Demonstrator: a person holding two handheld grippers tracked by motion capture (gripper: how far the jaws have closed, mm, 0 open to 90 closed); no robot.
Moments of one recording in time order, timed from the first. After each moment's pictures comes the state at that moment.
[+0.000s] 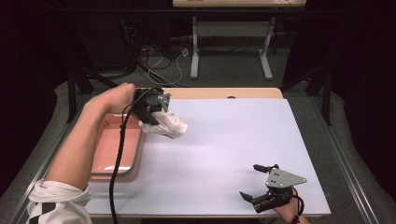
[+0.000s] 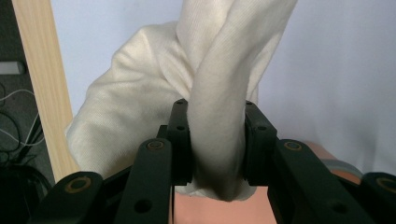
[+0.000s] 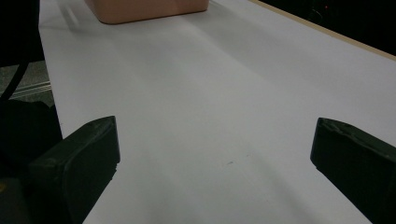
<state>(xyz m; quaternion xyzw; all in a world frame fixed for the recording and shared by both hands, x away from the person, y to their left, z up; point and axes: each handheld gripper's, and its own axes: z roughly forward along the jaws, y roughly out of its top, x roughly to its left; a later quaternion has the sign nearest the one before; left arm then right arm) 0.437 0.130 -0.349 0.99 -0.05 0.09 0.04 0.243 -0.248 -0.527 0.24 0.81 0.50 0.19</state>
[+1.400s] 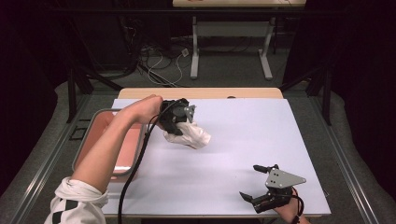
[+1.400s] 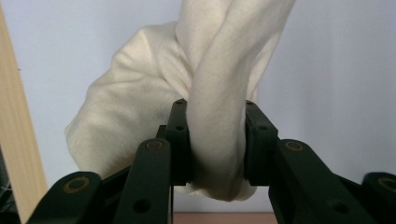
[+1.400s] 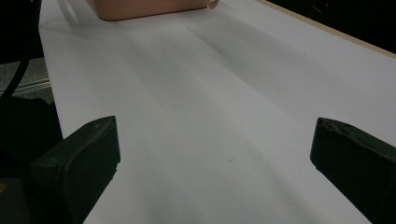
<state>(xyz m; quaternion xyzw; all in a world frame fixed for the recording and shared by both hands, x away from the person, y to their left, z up) 0.431 0.068 -0.389 0.99 -0.08 0.06 0.07 0.243 -0.248 -0.527 0.24 0.81 0.50 0.19</state>
